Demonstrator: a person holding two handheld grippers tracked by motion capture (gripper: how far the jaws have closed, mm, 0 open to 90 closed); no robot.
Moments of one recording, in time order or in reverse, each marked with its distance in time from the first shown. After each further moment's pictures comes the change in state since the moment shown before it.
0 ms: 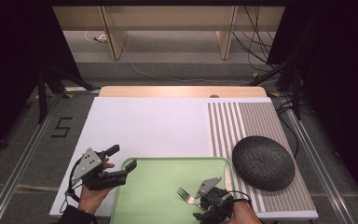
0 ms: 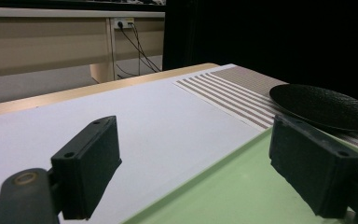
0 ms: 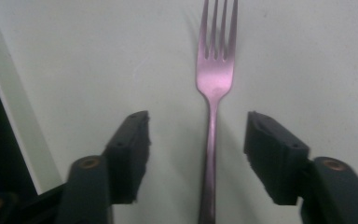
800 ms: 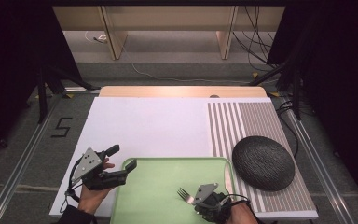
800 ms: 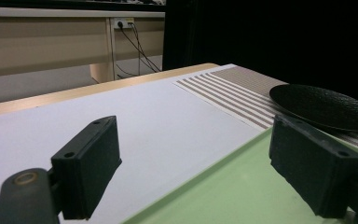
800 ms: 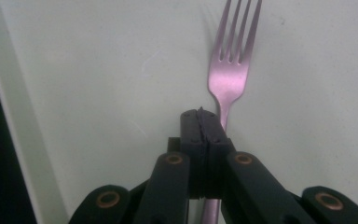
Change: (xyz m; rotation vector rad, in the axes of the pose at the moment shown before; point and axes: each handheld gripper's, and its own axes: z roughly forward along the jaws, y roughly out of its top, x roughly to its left) left arm 0.000 0.000 0.000 0.000 0.000 -0.002; right arm 0.009 -0.002 0.006 -0.014 -0.024 -0.100
